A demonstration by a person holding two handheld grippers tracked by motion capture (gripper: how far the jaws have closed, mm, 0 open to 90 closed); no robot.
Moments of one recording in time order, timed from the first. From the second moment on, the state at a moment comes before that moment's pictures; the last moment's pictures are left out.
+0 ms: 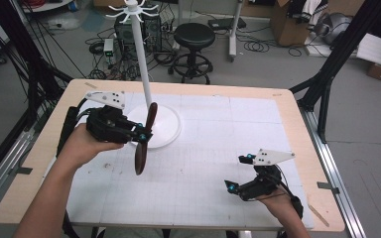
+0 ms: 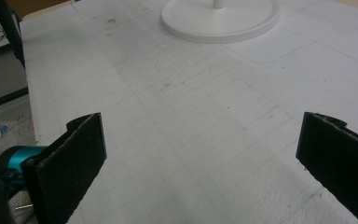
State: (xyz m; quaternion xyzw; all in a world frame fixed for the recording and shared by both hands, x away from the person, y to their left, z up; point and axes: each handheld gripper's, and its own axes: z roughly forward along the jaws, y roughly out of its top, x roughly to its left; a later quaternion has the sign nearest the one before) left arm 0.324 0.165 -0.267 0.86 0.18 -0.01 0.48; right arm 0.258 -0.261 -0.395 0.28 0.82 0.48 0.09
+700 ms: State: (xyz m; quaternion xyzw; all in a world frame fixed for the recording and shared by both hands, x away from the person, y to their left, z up) left arm 0.336 0.207 -0.237 0.83 0.21 0.02 0.52; right arm 0.259 -0.260 -0.396 0.28 0.82 0.48 0.09
